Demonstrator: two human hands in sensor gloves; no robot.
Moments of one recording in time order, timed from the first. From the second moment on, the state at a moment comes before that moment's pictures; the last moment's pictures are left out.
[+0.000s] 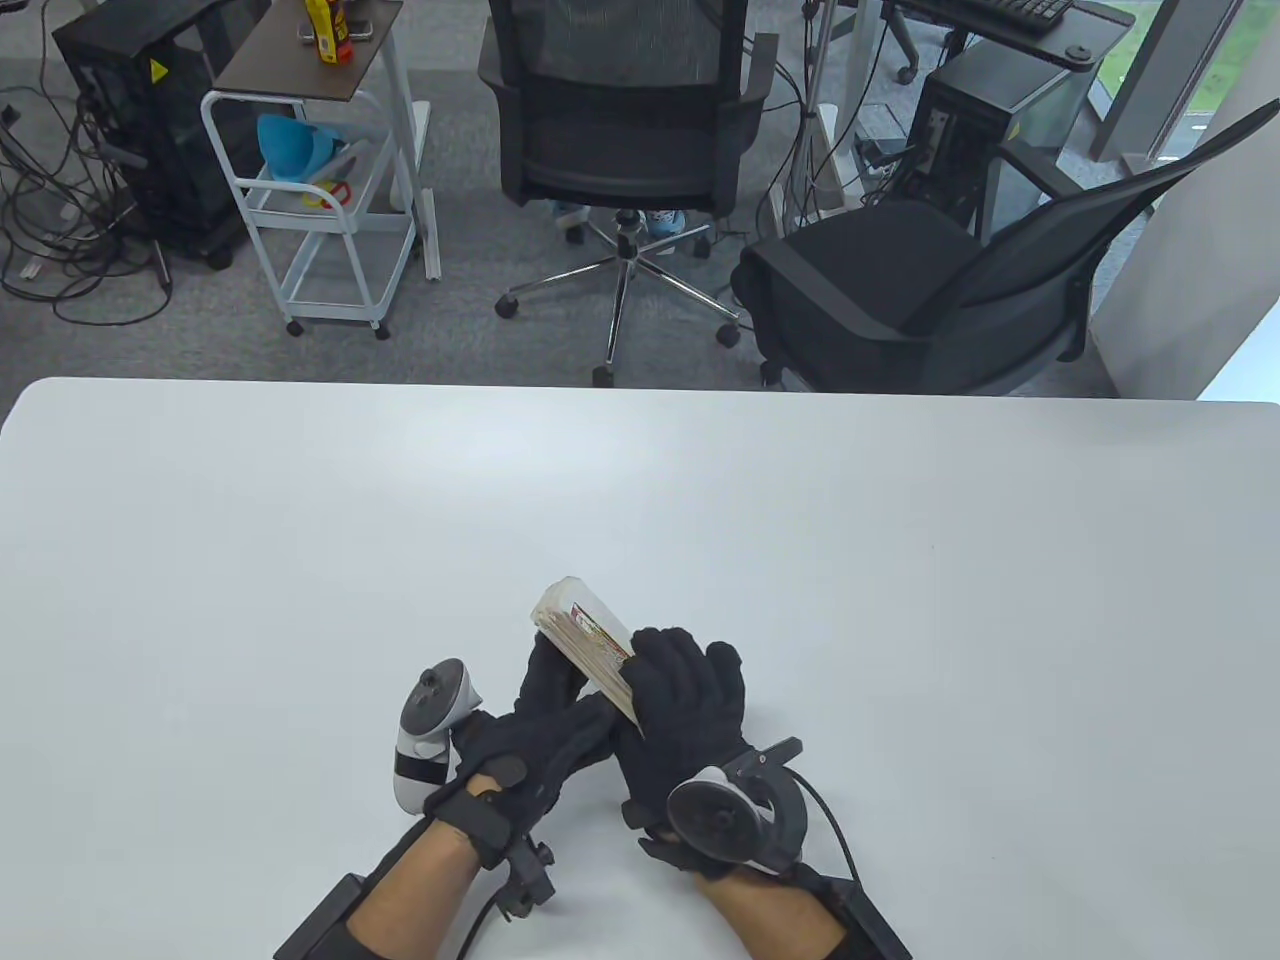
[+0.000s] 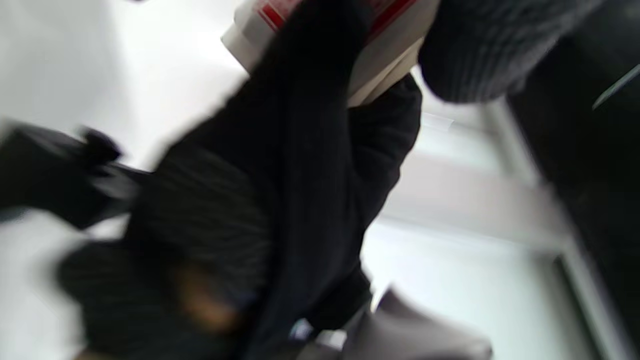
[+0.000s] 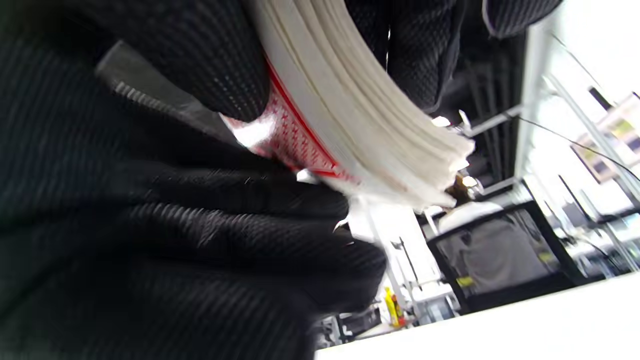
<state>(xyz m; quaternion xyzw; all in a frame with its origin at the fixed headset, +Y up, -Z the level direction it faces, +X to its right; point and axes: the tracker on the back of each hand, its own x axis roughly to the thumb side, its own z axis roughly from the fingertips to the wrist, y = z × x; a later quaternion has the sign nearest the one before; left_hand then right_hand) -0.141 -0.753 -0.271 -0.21 -0.14 0.78 0.58 0.040 -0.703 -0.238 0.22 -0.31 0.89 0.25</state>
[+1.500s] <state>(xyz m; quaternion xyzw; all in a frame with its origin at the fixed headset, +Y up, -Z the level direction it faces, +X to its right) -0.167 -0.779 -0.279 -0.26 -0.09 0.83 0.48 0.064 -0.737 -0.270 0.16 -0.12 0.85 0.49</state>
